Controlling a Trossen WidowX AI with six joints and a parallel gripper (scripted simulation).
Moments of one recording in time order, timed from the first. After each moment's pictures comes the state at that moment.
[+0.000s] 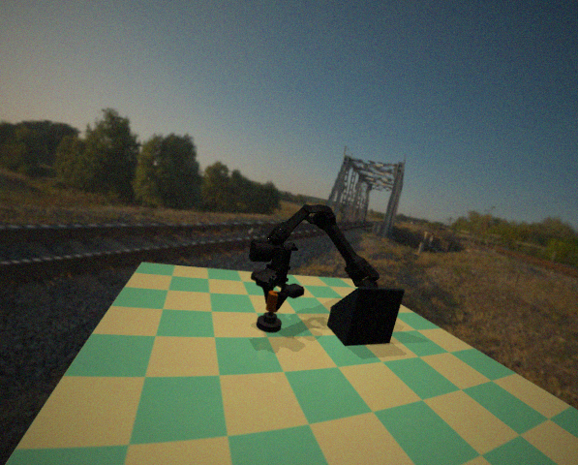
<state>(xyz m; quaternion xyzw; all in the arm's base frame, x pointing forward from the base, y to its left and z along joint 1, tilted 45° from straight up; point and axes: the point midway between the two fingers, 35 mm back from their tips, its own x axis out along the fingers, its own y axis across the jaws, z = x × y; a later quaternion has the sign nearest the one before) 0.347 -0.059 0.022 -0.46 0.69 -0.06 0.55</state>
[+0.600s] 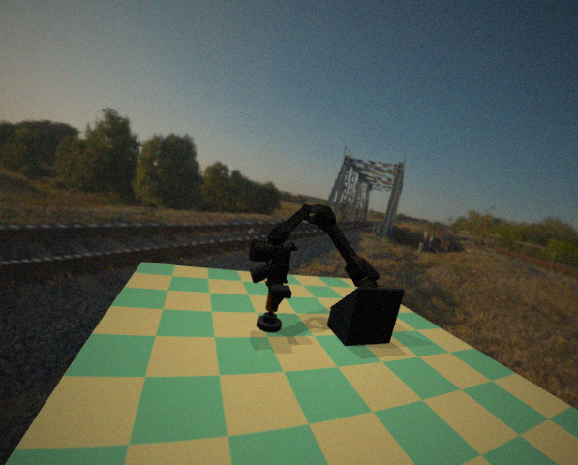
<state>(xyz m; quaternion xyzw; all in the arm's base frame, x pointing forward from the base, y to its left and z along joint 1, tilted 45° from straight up) 0.347 -0.059 0.022 -0.24 0.63 -0.29 0.68</state>
